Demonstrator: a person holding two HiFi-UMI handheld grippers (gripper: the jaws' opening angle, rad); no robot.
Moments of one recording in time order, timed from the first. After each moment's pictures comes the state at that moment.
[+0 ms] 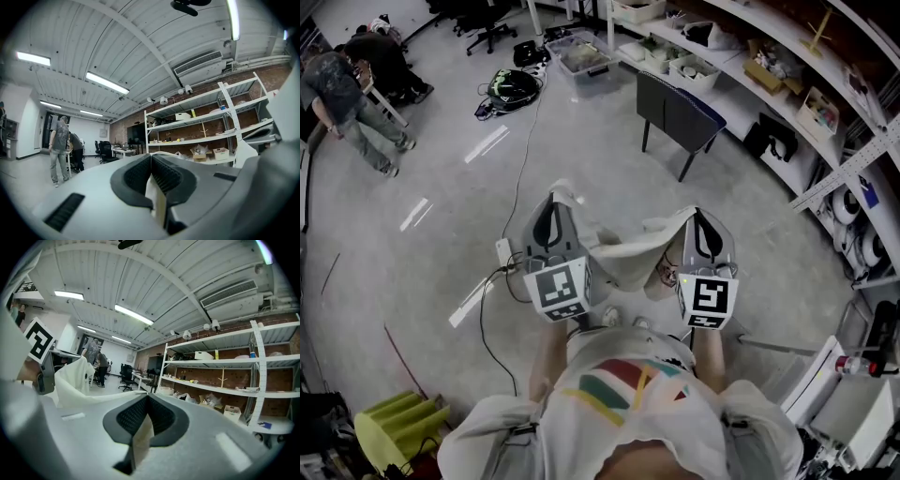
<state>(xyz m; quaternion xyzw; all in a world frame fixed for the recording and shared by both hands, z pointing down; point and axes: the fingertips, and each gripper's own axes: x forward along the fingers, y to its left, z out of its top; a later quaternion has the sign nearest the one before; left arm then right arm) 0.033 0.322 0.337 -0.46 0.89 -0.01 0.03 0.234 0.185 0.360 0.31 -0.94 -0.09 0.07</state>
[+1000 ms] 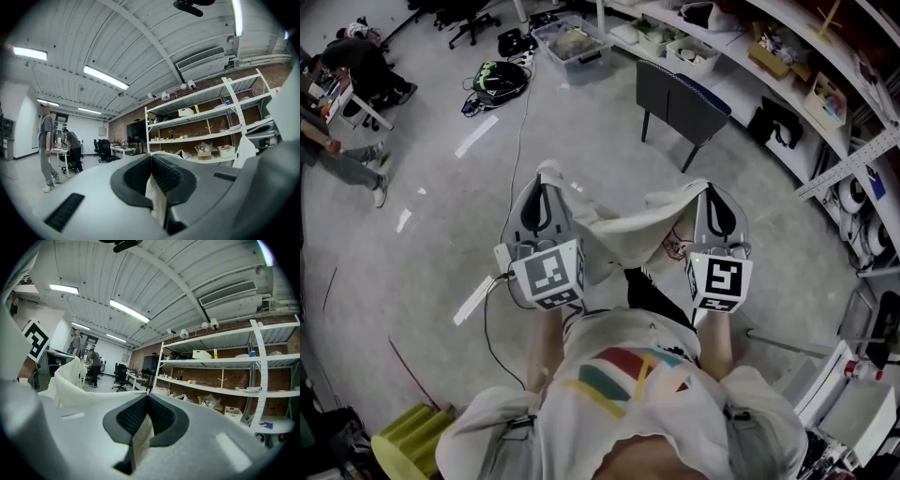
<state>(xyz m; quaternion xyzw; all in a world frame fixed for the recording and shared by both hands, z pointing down) -0.064 0.251 0.353 -0.47 0.88 -0.02 0.02 0.160 0.102 0.368 0.35 -0.93 -0.09 0.07</state>
